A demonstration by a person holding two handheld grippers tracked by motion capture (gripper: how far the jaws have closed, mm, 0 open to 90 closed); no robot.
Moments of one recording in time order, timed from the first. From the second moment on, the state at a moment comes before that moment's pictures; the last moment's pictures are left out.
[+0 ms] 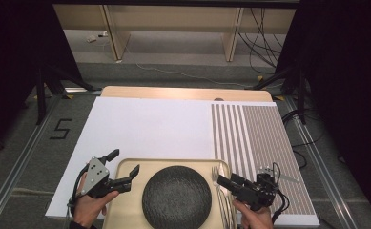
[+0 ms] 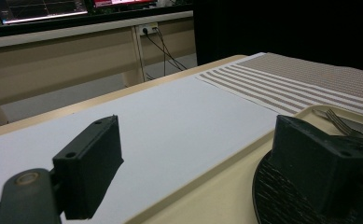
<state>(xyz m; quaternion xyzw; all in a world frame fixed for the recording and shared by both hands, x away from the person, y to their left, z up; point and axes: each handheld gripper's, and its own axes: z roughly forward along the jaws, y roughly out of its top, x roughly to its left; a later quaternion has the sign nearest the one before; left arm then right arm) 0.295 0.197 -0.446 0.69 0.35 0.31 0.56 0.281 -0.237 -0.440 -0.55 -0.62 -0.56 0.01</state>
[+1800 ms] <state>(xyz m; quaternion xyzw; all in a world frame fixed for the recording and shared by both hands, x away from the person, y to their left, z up) 0.294 0.196 -0.447 0.69 0.35 0.30 0.56 0.261 -0.247 -0.414 -0.43 -0.70 -0.53 -0.21</state>
